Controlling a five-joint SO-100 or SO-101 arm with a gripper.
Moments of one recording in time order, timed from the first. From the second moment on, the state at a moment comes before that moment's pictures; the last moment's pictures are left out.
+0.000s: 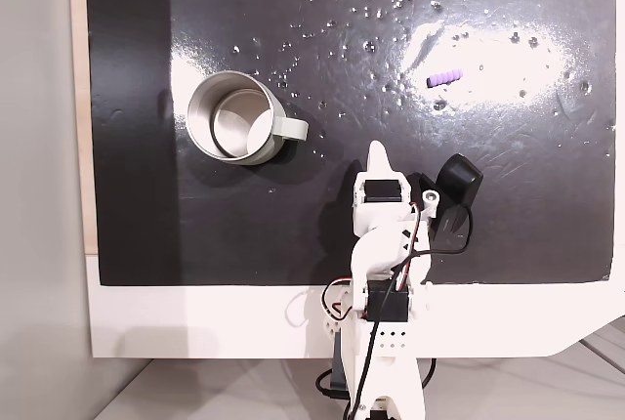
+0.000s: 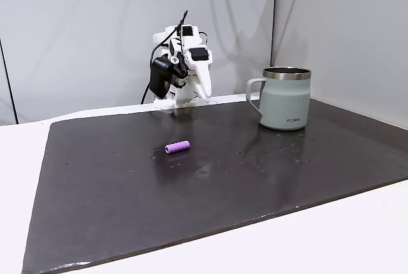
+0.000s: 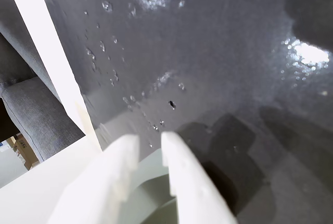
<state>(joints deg) 2.5 181.6 172.5 42.5 -0.4</state>
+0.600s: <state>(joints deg) 1.9 181.1 169.1 48.0 -3.0</state>
